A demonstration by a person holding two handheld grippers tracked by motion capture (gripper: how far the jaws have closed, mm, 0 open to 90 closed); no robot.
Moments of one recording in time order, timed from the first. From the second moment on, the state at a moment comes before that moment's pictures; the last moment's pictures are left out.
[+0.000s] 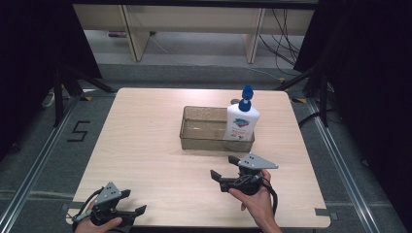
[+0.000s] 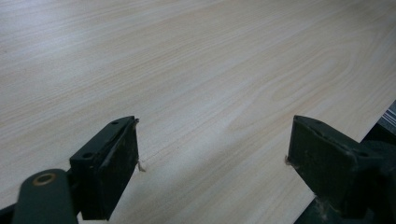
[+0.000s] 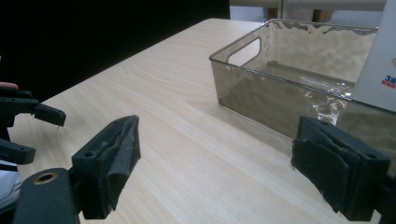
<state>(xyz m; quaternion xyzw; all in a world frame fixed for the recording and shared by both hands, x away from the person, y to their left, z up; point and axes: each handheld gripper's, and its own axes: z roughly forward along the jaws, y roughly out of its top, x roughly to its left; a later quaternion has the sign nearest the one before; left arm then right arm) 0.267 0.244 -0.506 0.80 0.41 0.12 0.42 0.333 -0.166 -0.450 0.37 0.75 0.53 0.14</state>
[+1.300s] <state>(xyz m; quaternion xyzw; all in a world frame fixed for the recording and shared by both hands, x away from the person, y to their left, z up) 0.268 0.244 -0.506 0.80 0.41 0.12 0.42 0.307 -0.172 -0.478 0.37 0.76 0.52 0.10</state>
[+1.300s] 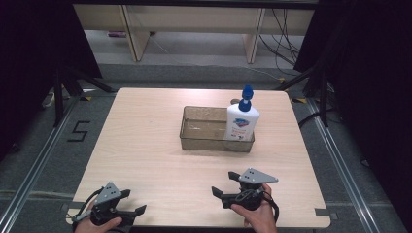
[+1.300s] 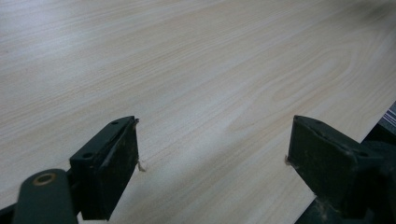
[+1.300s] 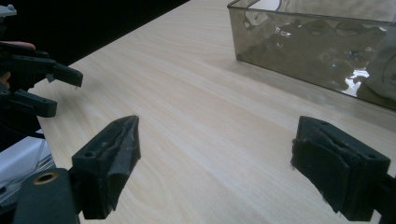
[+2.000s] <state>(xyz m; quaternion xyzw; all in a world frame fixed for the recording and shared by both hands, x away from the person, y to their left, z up) 0.268 0.244 -0.506 0.80 0.41 0.12 0.42 0.294 -0.172 -0.483 0.37 0.77 0.51 0.08</state>
